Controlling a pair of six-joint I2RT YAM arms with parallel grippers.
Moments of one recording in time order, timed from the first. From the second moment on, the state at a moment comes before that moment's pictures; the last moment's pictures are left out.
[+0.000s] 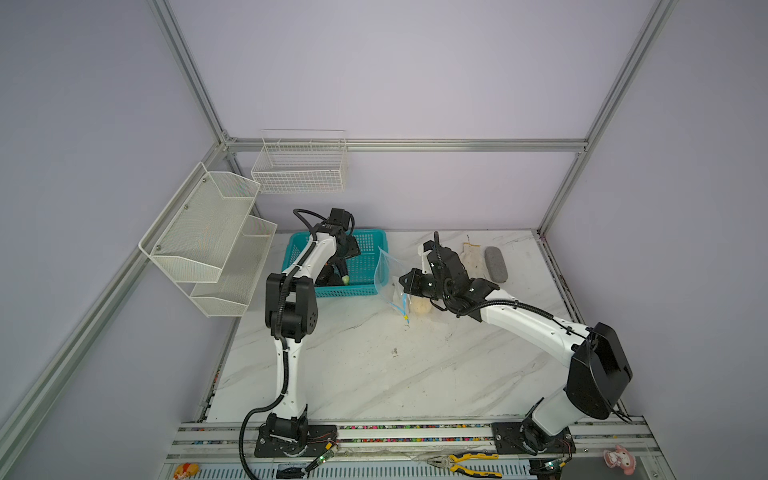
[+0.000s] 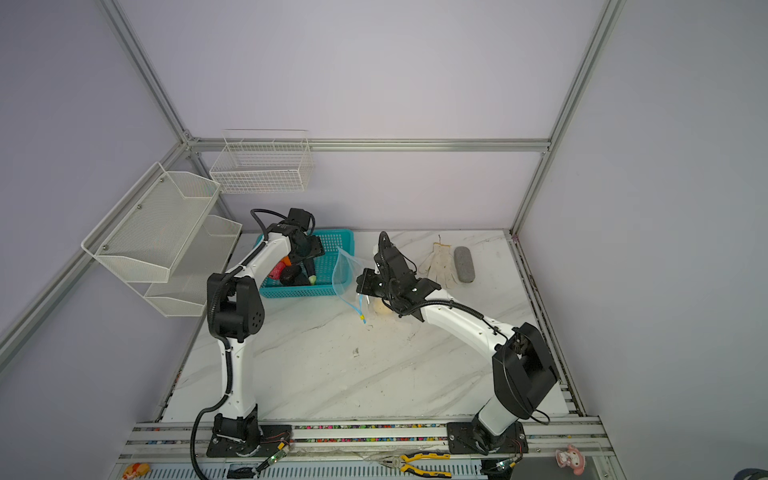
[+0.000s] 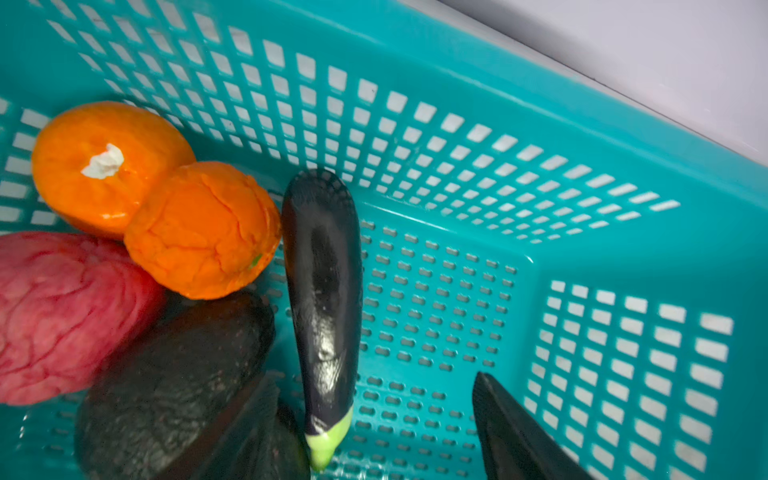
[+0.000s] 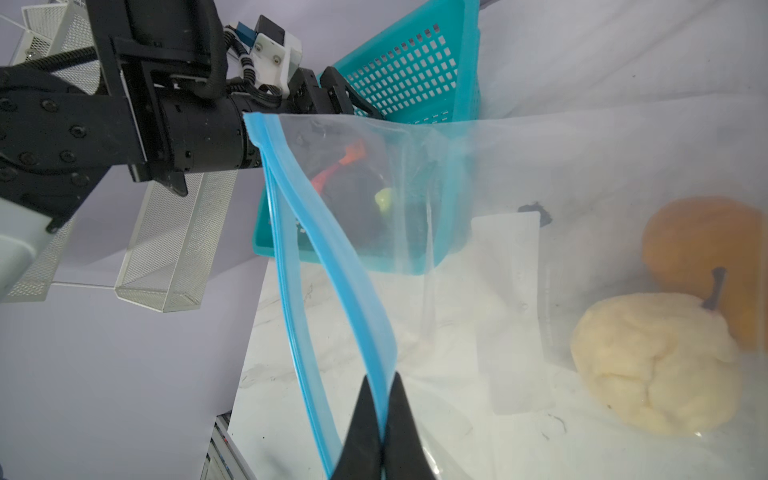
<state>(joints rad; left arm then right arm) -0.16 2.27 2.07 -0.83 -0.12 -0.52 0.73 1.59 1.25 -0.19 -0.13 0.81</state>
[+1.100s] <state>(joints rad) -0.12 2.47 2.18 -0.84 -0.14 -0.49 0.71 1.66 1.25 -0.17 -0.15 0.80</state>
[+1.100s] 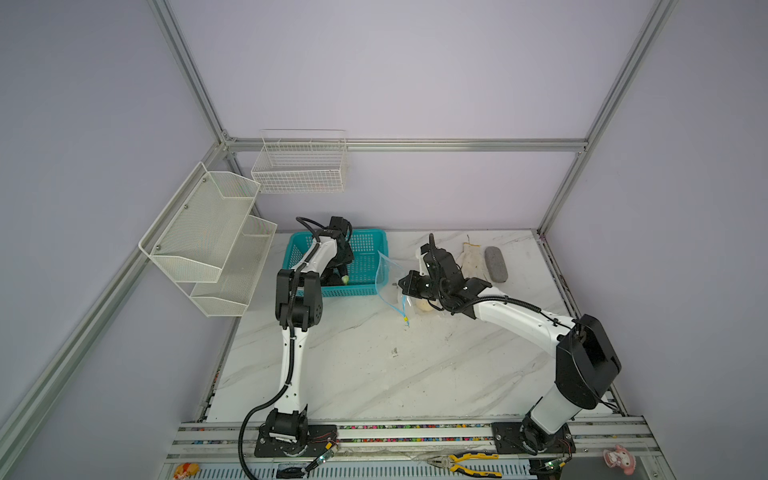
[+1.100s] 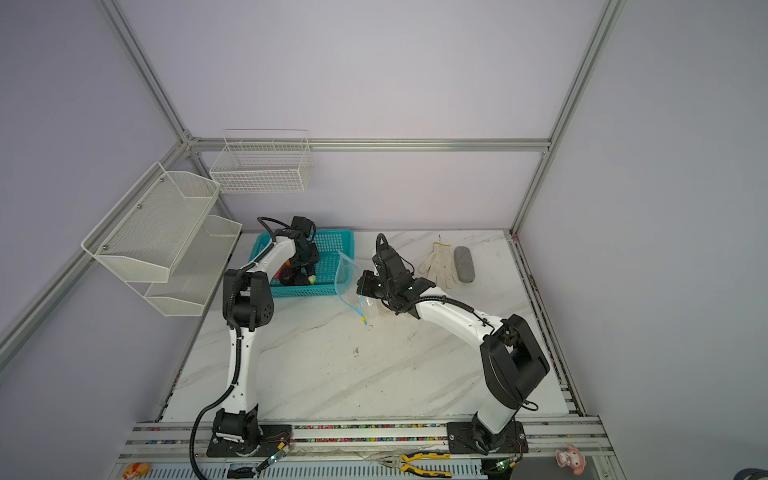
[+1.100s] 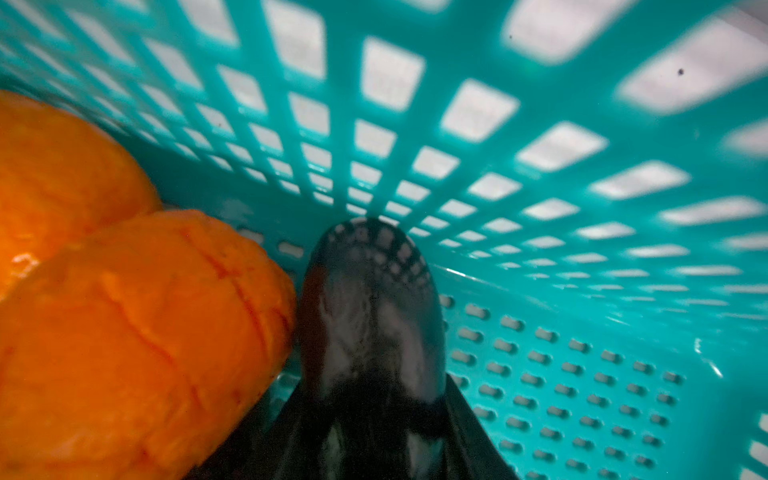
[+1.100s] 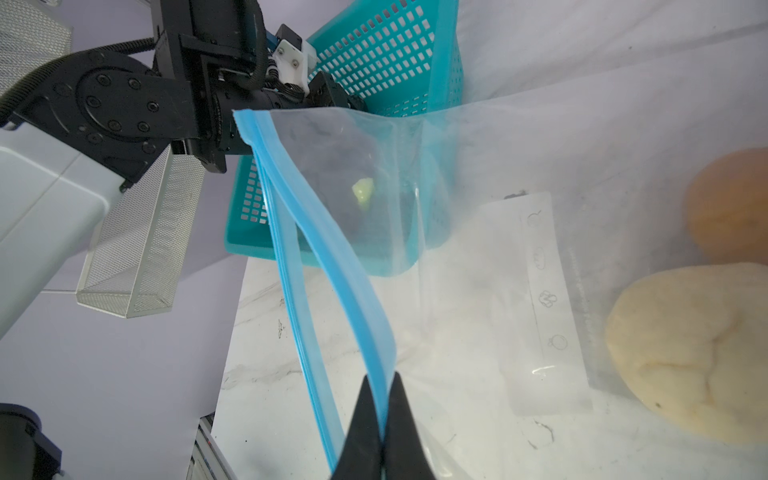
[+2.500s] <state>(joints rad) -0.34 1.62 1.60 -0.69 -0.02 -0.56 0.71 1.62 1.25 -0.17 -0.11 0.85</state>
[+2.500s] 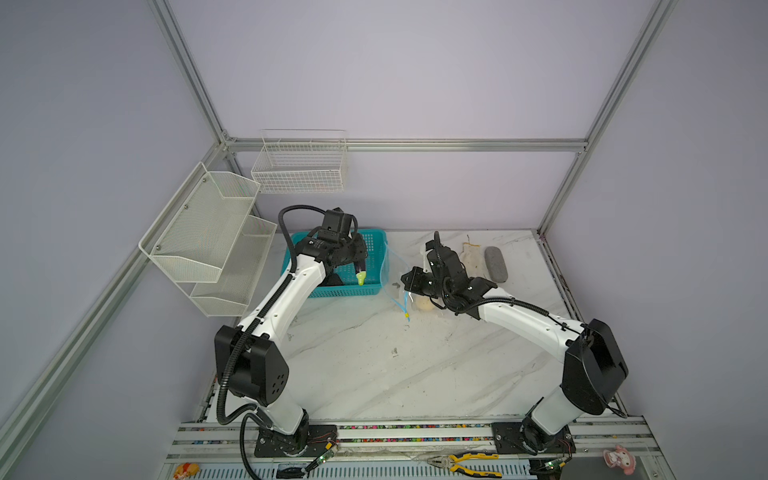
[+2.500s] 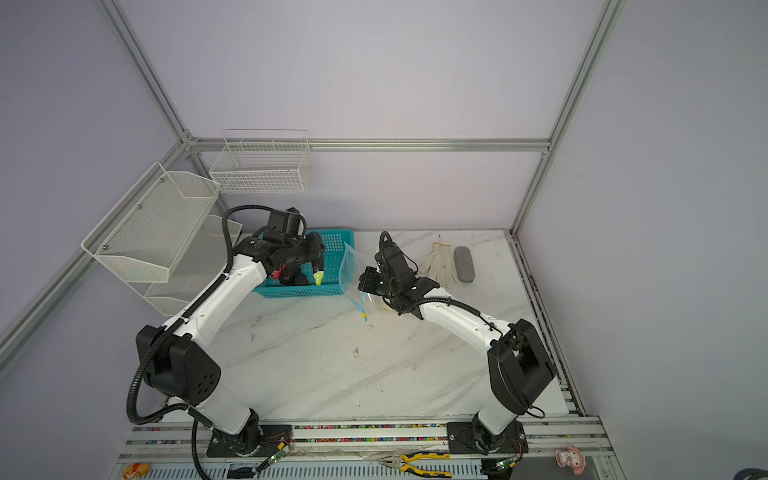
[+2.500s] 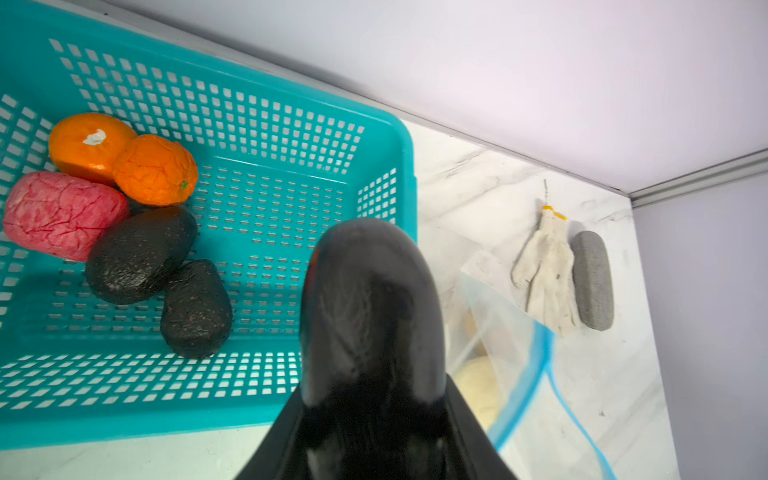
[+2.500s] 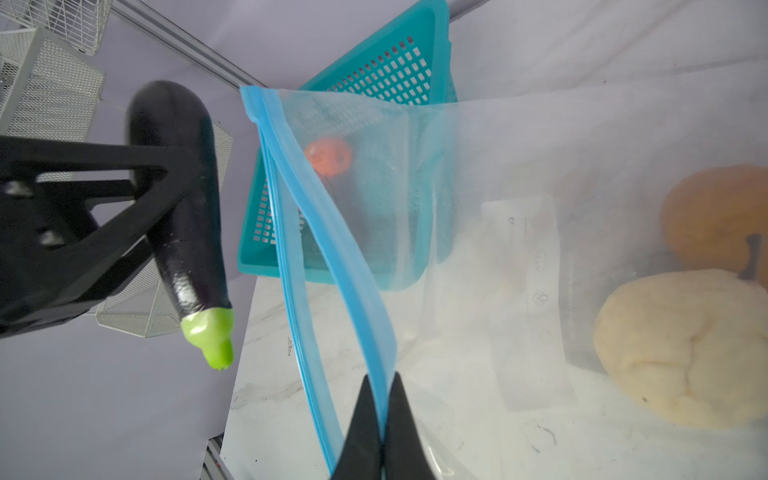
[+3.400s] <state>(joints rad) -0.62 1.36 1.28 -0.23 -0.27 -0.70 0.71 1.61 1.32 -0.19 -0.12 0.92</state>
